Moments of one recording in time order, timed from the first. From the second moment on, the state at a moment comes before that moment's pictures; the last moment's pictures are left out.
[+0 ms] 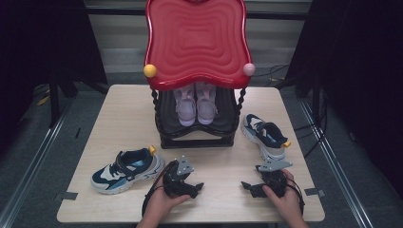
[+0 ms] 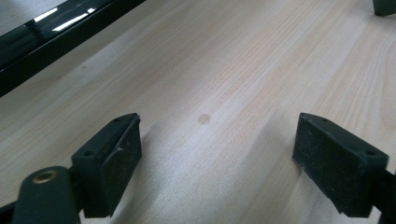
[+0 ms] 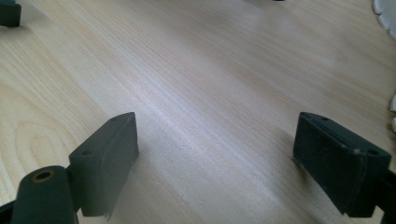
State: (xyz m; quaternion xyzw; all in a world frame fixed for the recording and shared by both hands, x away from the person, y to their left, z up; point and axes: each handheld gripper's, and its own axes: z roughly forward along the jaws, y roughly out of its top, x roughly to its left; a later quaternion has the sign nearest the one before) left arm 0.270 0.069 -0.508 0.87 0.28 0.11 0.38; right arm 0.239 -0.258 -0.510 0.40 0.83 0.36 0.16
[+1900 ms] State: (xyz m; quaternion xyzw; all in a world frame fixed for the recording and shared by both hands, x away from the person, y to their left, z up) left arm 0.297 0.112 -0.423 0.90 0.31 0.08 0.30; right arm 0.239 -0.258 -0.510 0.40 0.83 0.36 0.16
